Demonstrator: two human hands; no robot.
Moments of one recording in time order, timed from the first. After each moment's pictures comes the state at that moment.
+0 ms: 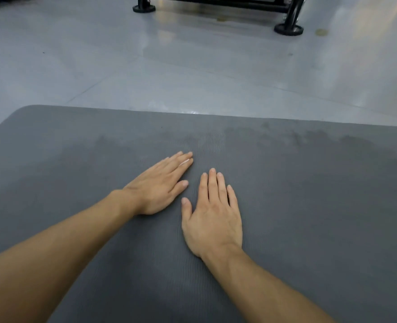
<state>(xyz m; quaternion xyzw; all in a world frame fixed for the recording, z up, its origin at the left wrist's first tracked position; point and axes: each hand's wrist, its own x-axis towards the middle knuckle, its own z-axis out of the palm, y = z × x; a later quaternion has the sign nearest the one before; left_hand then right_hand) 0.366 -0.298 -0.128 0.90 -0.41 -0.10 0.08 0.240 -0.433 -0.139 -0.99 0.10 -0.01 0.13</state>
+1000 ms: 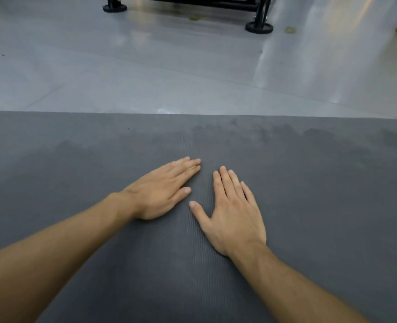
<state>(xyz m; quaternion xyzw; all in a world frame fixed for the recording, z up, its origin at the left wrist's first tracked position) 0.346 -0.368 -0.128 0.86 -0.51 -0.08 0.08 0.210 -0.535 -0.134 -0.99 0.11 -0.01 0.12</state>
